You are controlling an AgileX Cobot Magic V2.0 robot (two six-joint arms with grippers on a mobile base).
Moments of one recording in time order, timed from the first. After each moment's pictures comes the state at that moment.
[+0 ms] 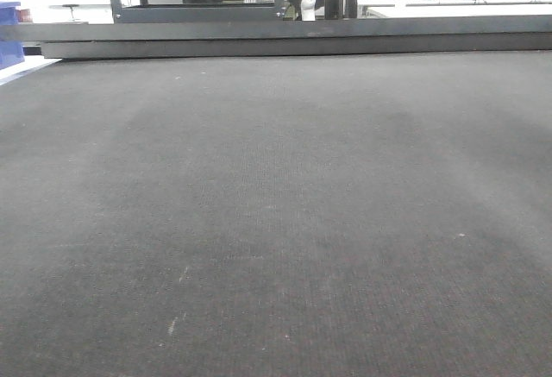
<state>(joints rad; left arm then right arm) -0.04 1.56 -1.34 -1.80 1.02 0.79 -0.24 1.31 -1.08 1.80 0.96 -0.81</state>
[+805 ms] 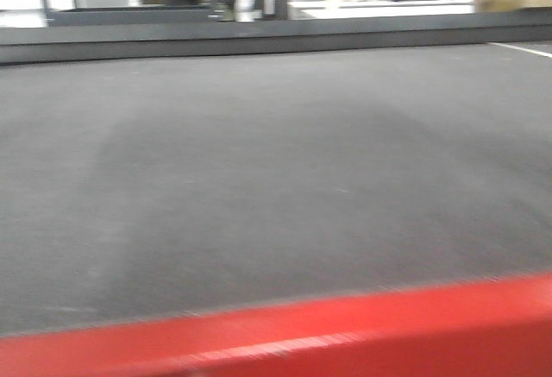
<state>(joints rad) -0.04 1.56 -1.34 -1.80 1.01 0.79 -0.24 1.31 -1.08 1.80 0.94 -0.80</state>
